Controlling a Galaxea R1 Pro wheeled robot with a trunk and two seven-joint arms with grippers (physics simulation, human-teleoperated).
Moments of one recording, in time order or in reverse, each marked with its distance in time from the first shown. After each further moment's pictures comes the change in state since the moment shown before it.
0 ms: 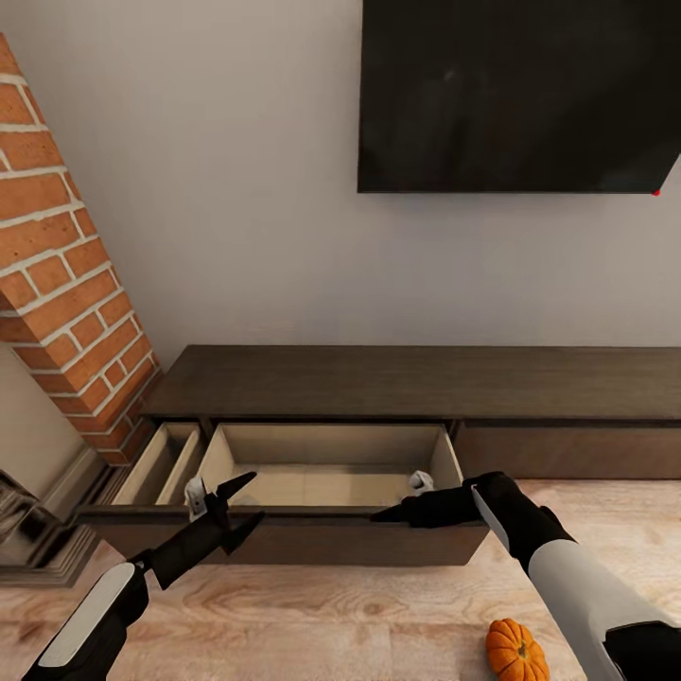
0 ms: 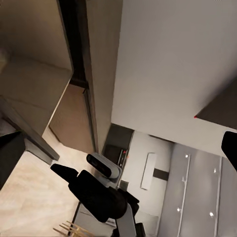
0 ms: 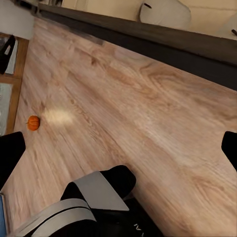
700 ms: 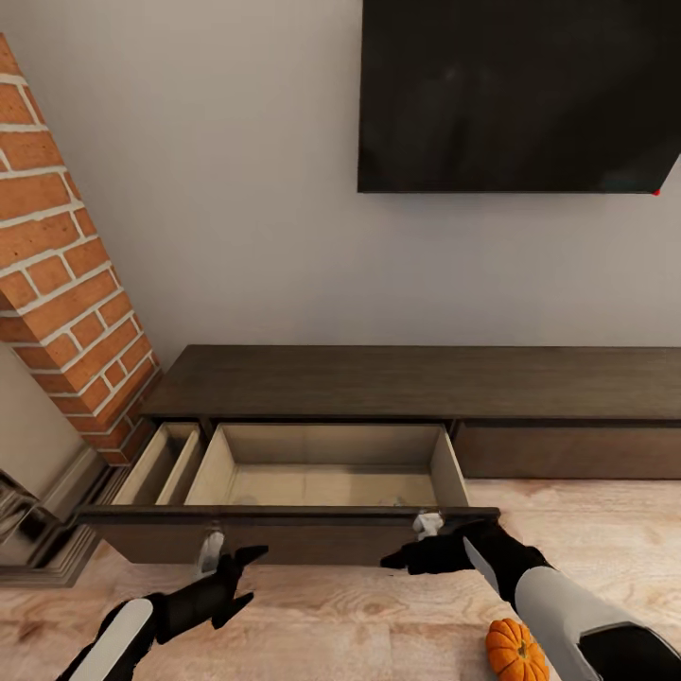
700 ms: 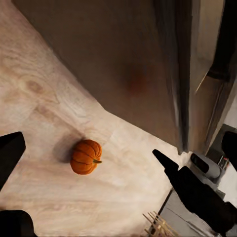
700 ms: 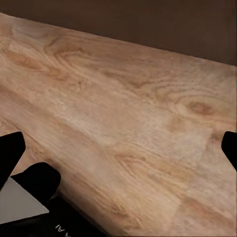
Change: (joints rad) left arm 0.000 -0.030 -0.021 0.236 -0.345 -0.020 0.094; right arm 0.023 0.062 0.005 0.288 0.001 -0.275 -0.416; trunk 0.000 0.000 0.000
